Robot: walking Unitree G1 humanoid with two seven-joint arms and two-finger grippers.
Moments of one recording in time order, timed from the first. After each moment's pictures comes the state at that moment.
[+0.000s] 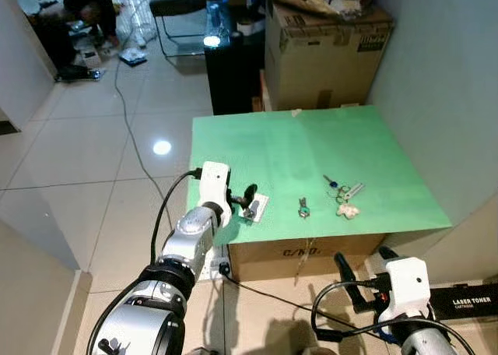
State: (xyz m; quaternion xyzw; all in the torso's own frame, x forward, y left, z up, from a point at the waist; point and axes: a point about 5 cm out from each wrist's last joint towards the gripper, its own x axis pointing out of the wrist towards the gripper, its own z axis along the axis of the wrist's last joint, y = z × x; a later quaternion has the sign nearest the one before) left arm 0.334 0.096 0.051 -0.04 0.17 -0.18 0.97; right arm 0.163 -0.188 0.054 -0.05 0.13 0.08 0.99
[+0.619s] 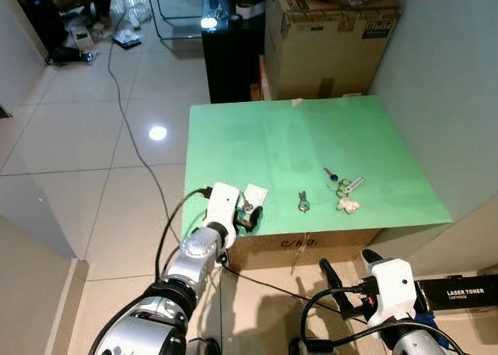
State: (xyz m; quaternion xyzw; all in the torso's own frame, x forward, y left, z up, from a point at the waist) left arm 0.311 0.081 0.026 0.01 0.17 -0.21 0.96; right arm 0.159 -0.172 0.056 -0.04 0.14 0.13 0.98
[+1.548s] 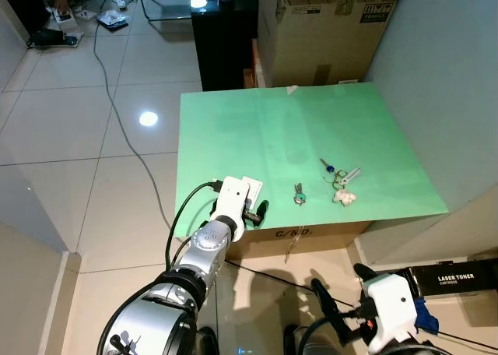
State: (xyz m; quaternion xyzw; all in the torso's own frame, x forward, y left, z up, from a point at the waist) left arm 0.322 0.070 0.036 0.03 0.17 -0.19 0.97; right arm 0.133 -0.161 0.067 -0.04 0.16 0.18 0.97
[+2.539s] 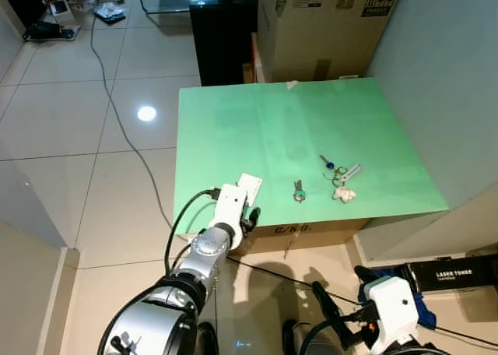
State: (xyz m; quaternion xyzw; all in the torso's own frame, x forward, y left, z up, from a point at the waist) left arm 0.314 0.071 0.022 0.02 0.21 -0.17 0.96; right arm 0.130 -0.162 0.068 -0.04 0.17 0.18 0.97
